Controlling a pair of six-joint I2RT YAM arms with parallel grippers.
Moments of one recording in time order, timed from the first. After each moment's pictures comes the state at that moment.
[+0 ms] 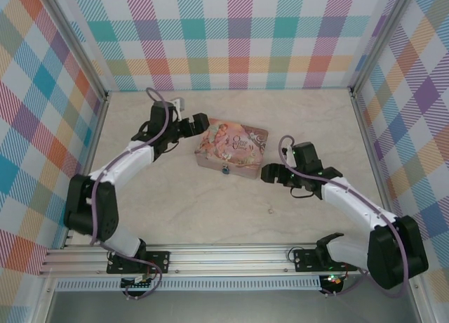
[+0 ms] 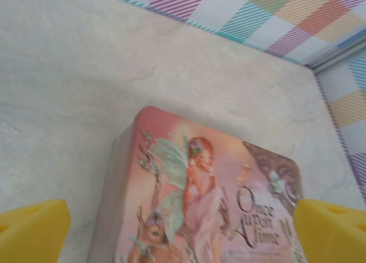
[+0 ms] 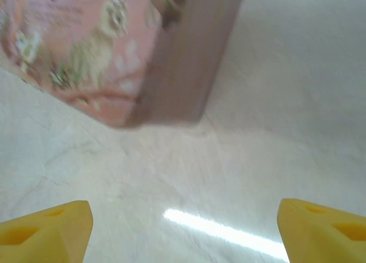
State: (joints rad) left arm -0.30 1.51 1.08 -0.10 0.24 -0.52; right arm 0.40 1.15 0.65 -0.44 -0.30 0.50
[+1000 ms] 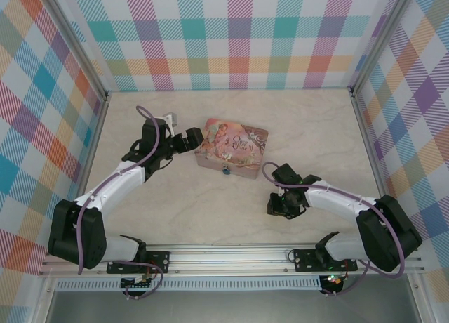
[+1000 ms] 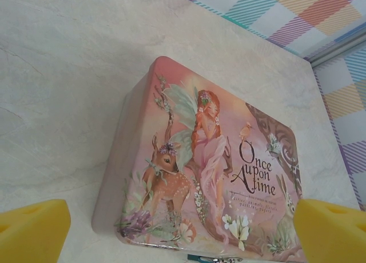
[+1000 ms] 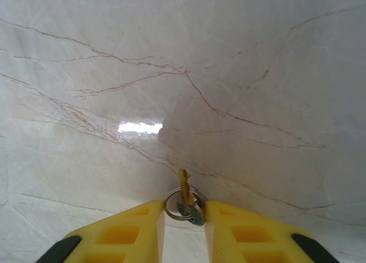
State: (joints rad) left arm -0.30 1.33 0.88 -0.09 0.23 -0.58; right arm 0.61 1.30 0.57 -0.62 -0.21 0.68
